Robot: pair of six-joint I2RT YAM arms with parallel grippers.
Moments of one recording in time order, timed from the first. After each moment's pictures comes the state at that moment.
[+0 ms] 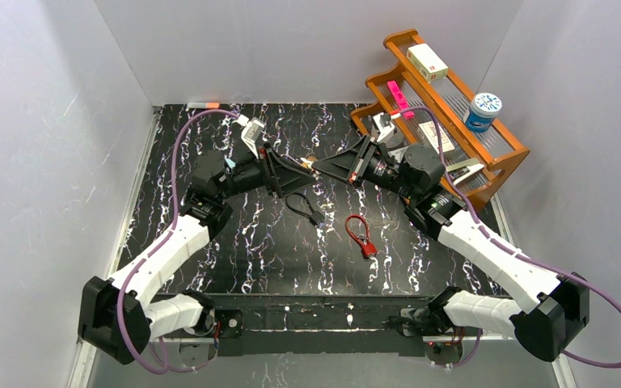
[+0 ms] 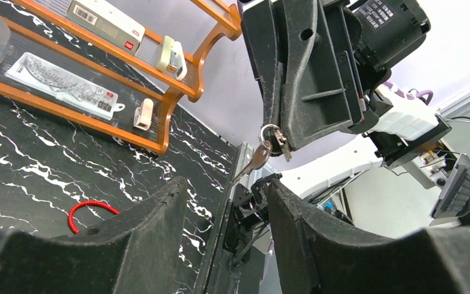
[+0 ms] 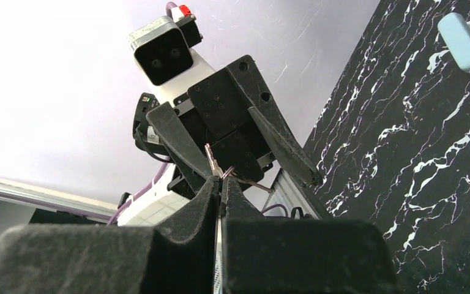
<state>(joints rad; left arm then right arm) -0.47 1.13 0.83 0.47 0.79 -0.79 0.69 1.11 0.97 0.23 -0.42 1.18</state>
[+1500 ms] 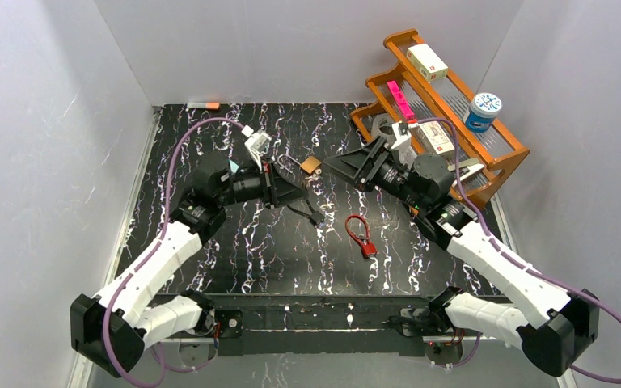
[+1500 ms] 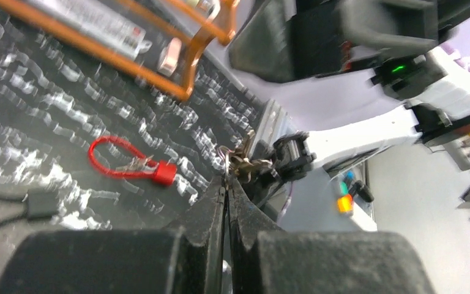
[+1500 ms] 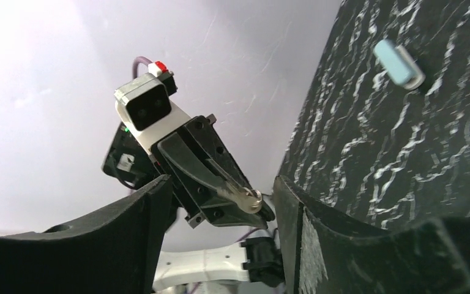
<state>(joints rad) -0.49 1.05 0.85 0.13 0.78 -0.64 0.67 1.03 0.89 0.18 -0.29 1.21</state>
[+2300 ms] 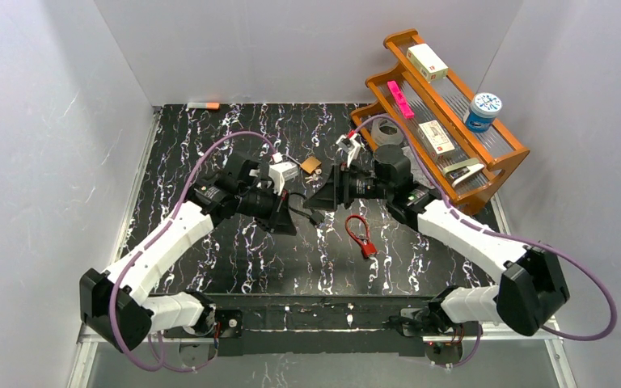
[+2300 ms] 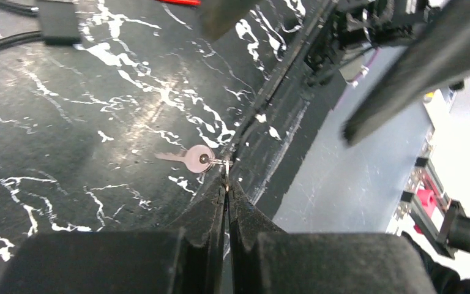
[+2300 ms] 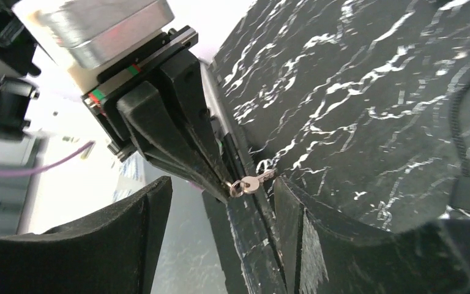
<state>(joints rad) -0.55 1.21 1.07 -0.76 0.65 -0.12 0.68 1.27 0.93 0.09 -0.68 0.69</state>
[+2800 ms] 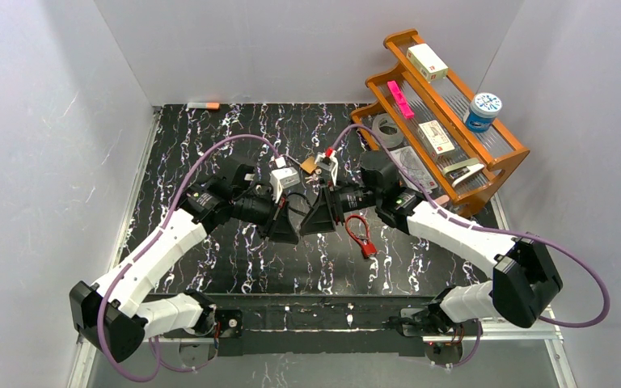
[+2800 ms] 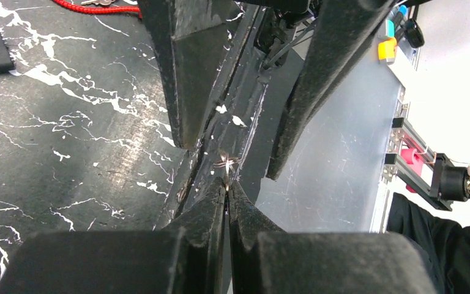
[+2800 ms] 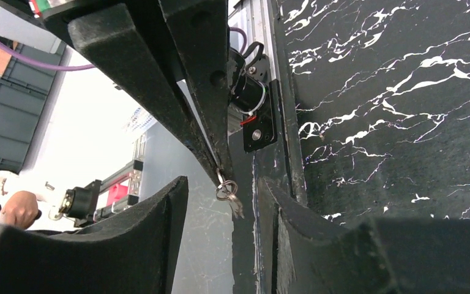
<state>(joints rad) -0.59 1.13 1.08 -0.80 0.81 -0.04 0.76 1.34 0.92 0.16 -0.98 0.57</state>
